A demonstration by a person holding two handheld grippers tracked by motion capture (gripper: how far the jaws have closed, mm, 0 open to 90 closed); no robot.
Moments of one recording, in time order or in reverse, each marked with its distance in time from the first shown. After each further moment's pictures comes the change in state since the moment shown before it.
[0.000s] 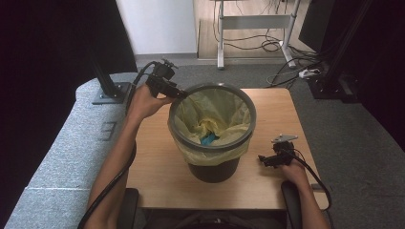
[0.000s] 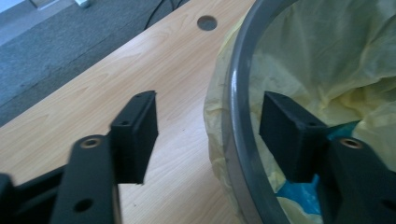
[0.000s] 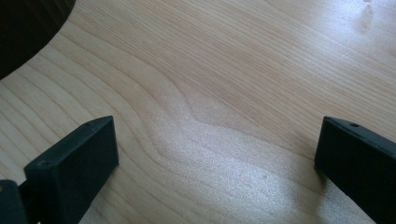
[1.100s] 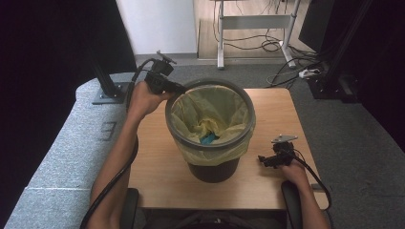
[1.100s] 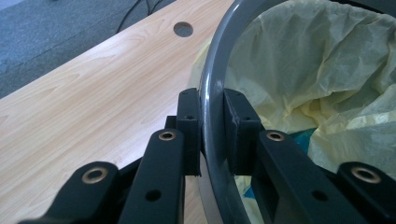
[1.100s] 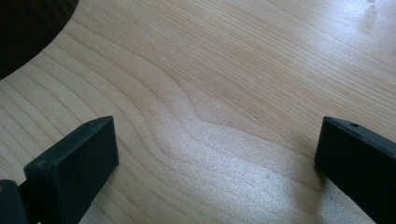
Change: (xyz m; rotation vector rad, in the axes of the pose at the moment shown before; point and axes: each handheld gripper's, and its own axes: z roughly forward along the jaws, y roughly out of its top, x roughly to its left) left arm 0.009 0.003 -0.014 -0.029 -0.132 -0.069; right arm 0.001 0.000 0.000 0.000 0.005 -0.006
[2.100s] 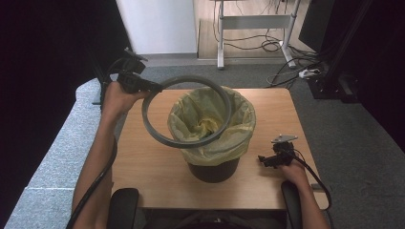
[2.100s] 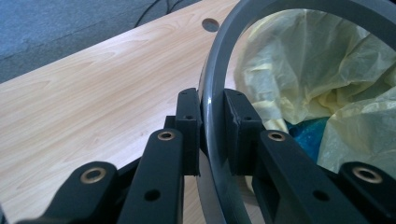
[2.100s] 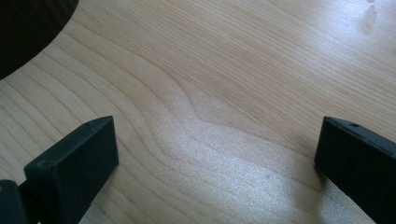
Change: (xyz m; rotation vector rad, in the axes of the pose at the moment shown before) left arm 0.040 -0.035 -0.049 -0.030 0.037 -0.115; right arm 0.000 0.000 0.000 0.000 0.000 0.000
